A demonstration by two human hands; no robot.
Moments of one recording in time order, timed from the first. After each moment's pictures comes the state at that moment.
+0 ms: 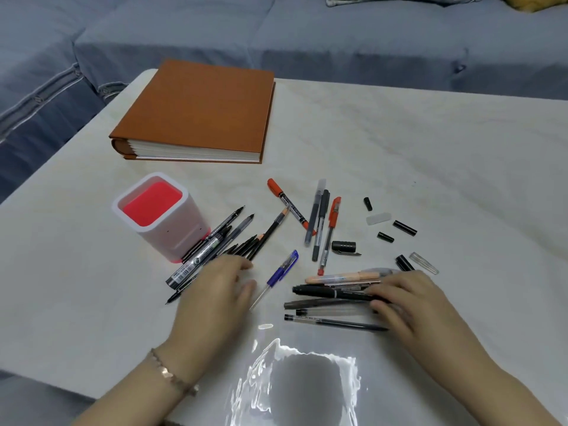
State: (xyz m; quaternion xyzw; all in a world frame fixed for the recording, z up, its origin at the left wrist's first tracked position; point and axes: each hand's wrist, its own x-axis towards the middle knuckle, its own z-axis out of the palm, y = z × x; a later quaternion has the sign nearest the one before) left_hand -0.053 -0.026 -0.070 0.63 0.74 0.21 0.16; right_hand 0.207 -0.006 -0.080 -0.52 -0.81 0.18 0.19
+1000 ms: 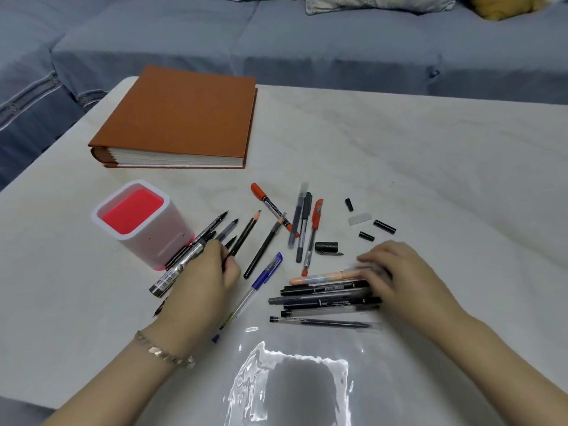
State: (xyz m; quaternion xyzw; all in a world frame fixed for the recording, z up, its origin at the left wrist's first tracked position) left_hand -0.051 -0.003 -0.065 0.61 0.74 0.22 0.19; right_hand 0.214 0.030 -0.076 -0.58 -0.78 0.19 0.16
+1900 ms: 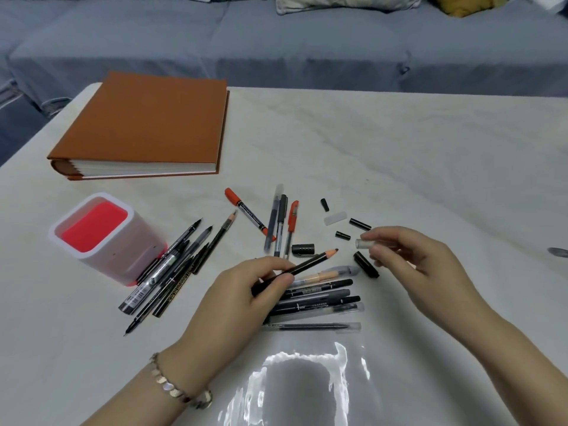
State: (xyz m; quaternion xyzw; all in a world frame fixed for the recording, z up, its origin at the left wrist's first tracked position) left_hand 0.007 -0.008 -0.043 0.65 0.59 0.30 0.38; right_hand 0.234 0.017 -0.032 -0.54 -0.67 0.35 0.37
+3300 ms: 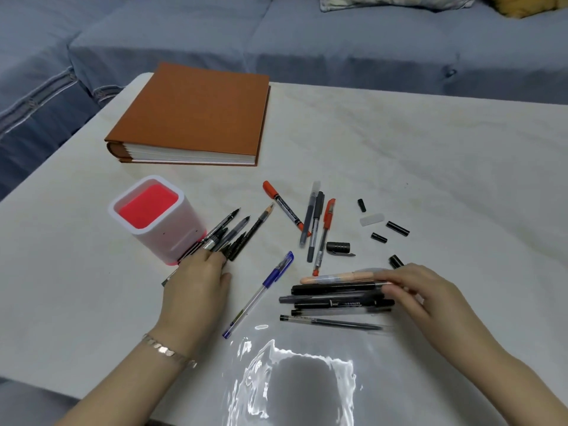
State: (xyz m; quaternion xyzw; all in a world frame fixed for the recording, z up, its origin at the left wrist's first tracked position) left_hand -0.075 -0.008 -0.083 0.63 0.77 0.09 0.08; right_hand 0.222 0.007 -0.072 -0.52 -0.76 0.30 0.25
